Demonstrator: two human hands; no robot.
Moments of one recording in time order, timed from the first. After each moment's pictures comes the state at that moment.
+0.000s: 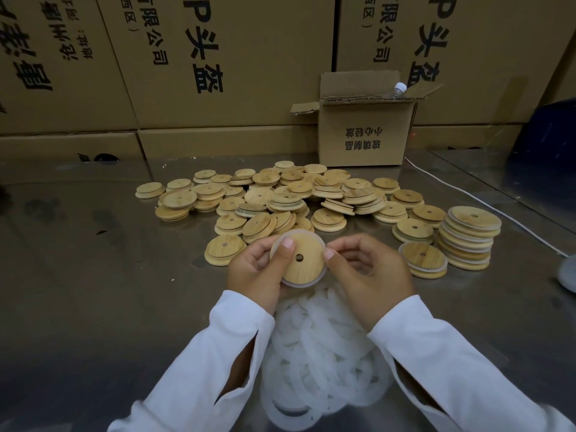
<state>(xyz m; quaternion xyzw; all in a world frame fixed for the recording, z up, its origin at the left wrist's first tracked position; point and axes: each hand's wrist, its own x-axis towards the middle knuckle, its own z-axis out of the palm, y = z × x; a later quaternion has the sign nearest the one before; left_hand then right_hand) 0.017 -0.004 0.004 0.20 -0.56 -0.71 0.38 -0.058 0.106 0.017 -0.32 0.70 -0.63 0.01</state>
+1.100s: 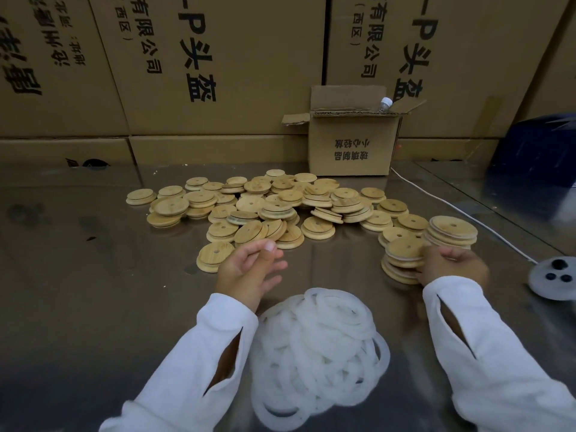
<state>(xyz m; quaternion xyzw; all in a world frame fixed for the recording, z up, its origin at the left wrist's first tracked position) 0.019 -0.014 0.006 0.23 -0.56 -0.71 0.36 -0.145 0.155 0.020 0.12 0.74 -0.66 -0.03</state>
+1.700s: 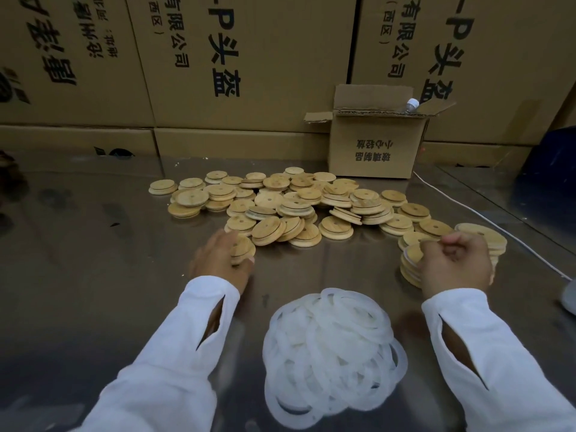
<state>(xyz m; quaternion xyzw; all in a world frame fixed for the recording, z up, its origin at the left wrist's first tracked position) 0.034 -0.082 -0.009 0.40 -0.84 -0.25 0.26 -0.118 0.133 0.024 -0.06 0.72 -0.68 -0.13</state>
